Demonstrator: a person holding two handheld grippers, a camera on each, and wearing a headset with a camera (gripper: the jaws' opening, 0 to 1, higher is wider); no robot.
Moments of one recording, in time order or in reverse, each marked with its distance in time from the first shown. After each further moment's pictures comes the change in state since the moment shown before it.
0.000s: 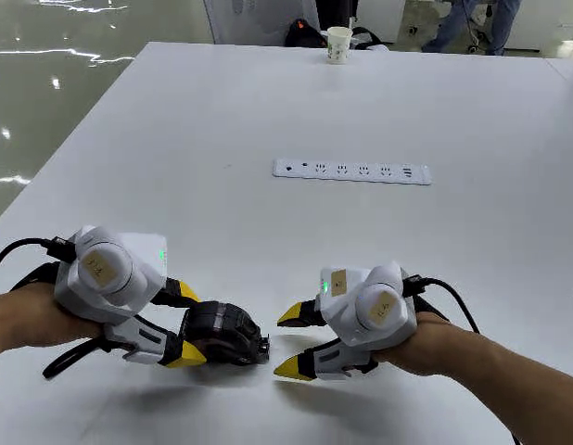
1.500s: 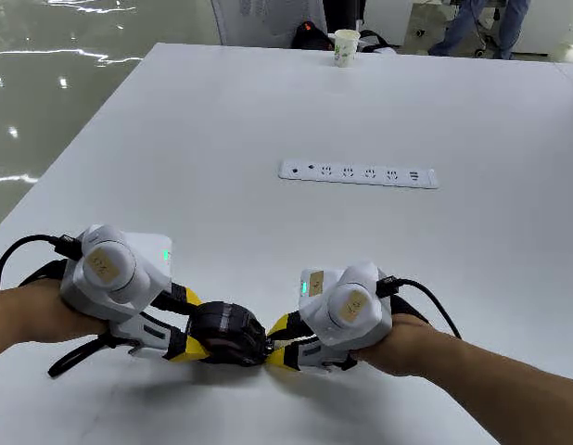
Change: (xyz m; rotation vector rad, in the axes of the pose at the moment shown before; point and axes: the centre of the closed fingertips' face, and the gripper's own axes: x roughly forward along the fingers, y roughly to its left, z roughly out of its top) left arm -0.002 -0.005 0.002 -0.003 -0.020 -0.025; right arm 0.019 -0.003 0.001 0.030 0.032 0.006
